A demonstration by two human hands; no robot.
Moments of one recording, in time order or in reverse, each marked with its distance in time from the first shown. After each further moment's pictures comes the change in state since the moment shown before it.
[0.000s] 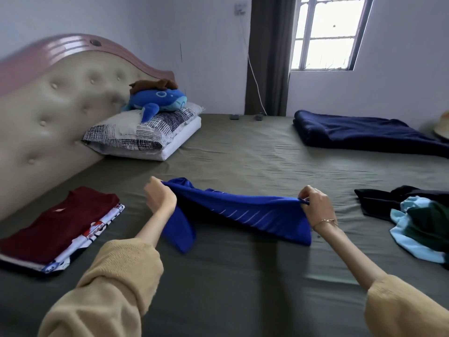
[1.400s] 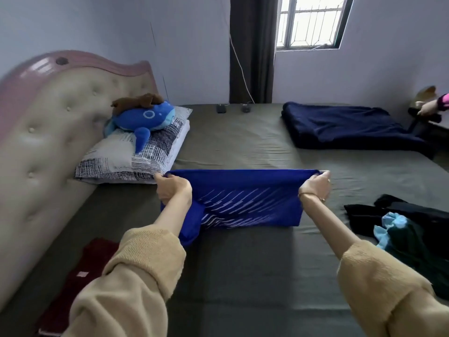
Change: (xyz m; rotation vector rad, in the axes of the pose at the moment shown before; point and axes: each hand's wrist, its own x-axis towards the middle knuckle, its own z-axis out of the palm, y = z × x) left_hand 0.111 0.200 -0.046 -0.201 -0.133 -0.411; right_hand 0.146 -0.175 -0.099 0.370 0.368 0.818
